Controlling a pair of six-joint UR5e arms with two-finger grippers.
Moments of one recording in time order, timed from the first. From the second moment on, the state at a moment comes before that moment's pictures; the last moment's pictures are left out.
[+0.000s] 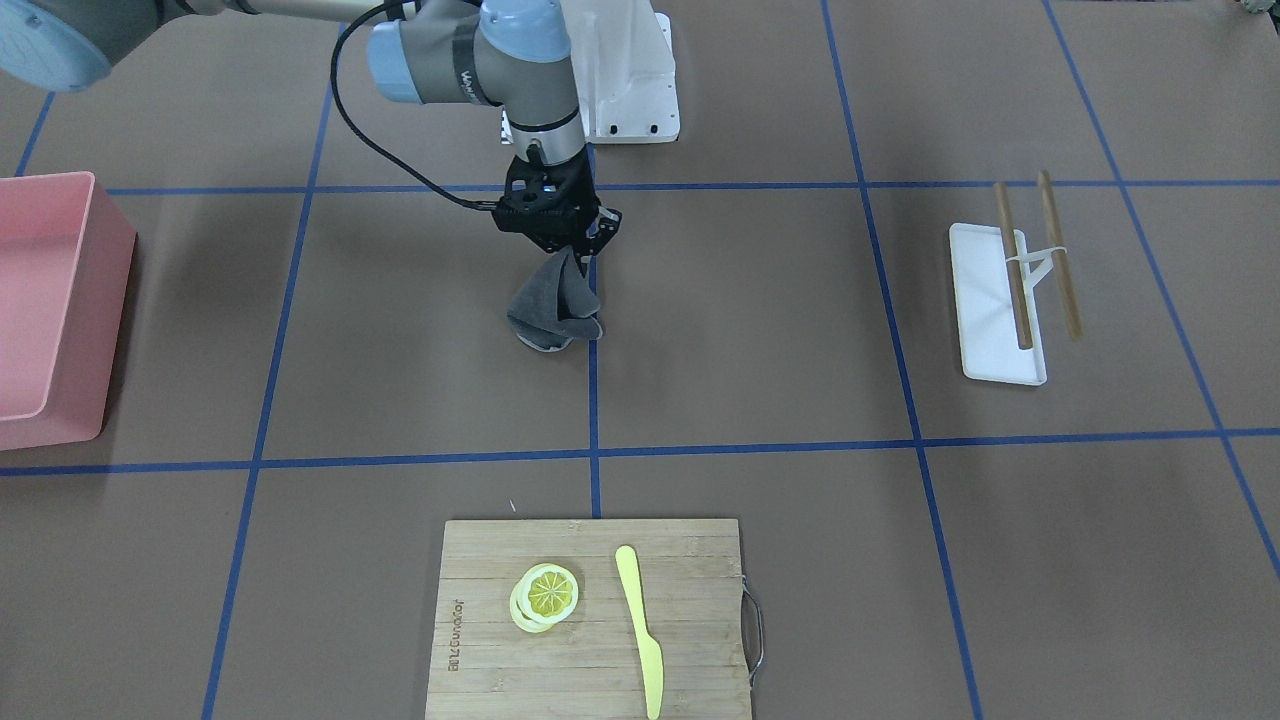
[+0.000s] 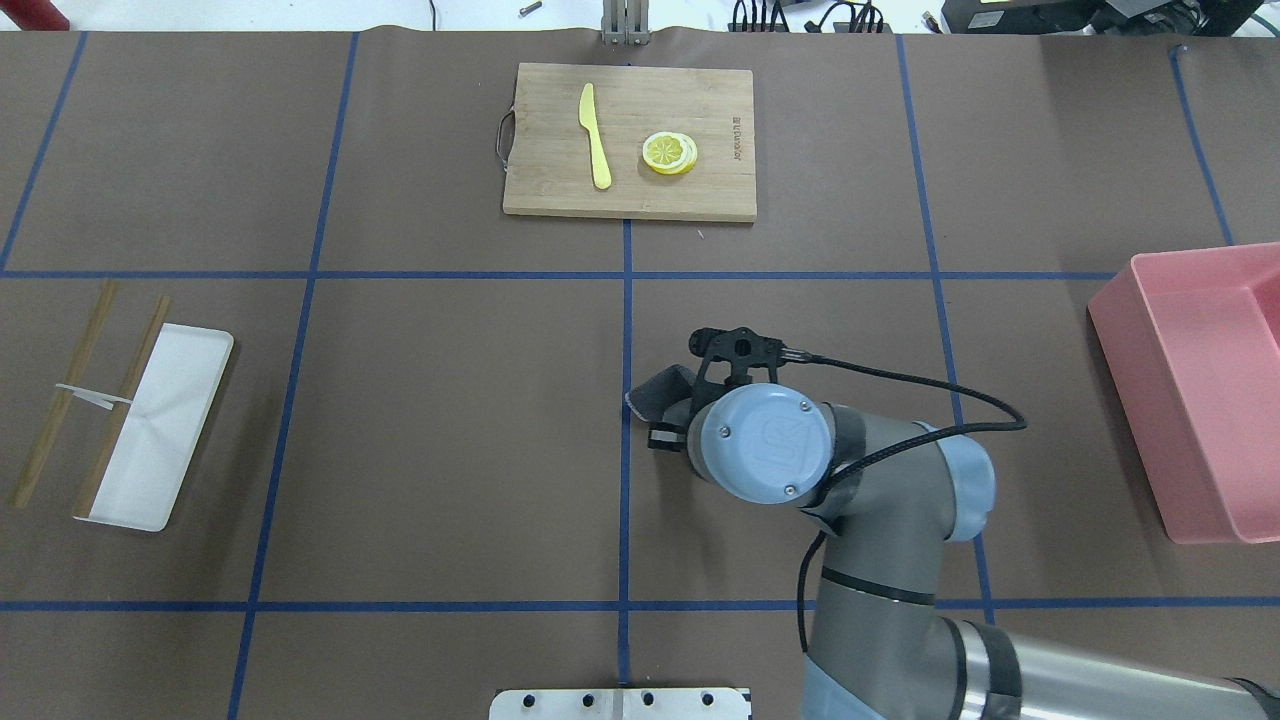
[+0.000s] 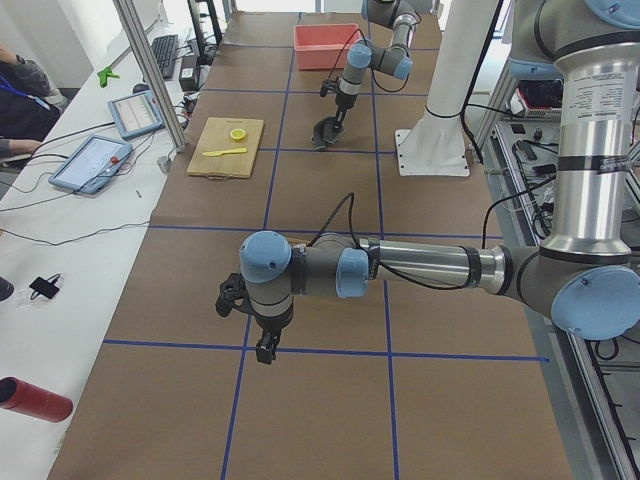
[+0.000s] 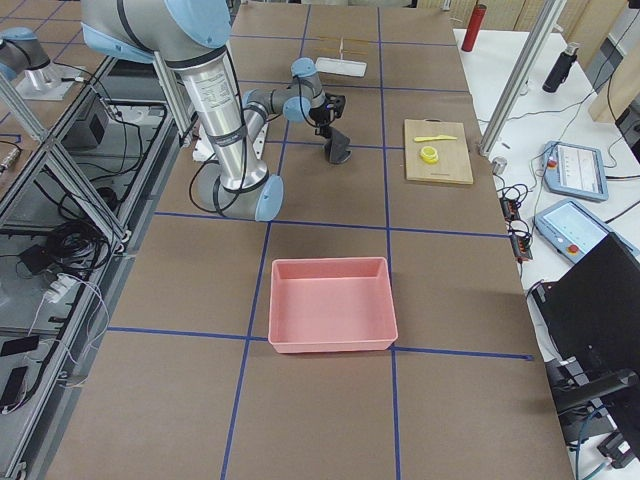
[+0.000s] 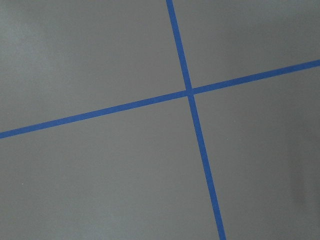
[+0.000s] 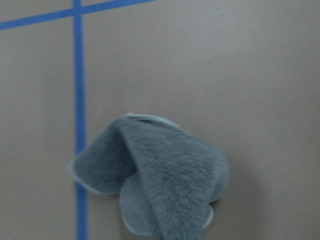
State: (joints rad) left arm -1.61 -1.54 -1.67 -1.53 -2.32 0.23; right arm 0.35 -1.06 1.85 -1.58 1.59 1.45
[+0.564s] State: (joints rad) left arm -1.61 -1.51 -1.67 -1.53 -2.32 0.23; right arm 0.51 -1.41 2.16 -1.84 1.66 1.06
